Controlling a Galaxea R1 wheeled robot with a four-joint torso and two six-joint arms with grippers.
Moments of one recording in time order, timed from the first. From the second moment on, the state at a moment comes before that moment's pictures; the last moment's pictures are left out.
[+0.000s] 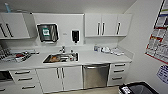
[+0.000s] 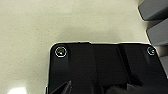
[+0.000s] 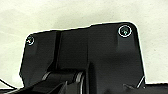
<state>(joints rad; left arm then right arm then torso) 1.48 3.08 -2.85 0.03 -0.21 -0.06 -1.48 3.08 -2.76 0.18 0.07 -0.18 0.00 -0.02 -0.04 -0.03</state>
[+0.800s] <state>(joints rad) 1.48 3.07 -2.85 0.03 -0.21 -0.06 -1.48 3.08 -2.76 0.18 0.07 -0.18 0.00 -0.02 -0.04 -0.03</state>
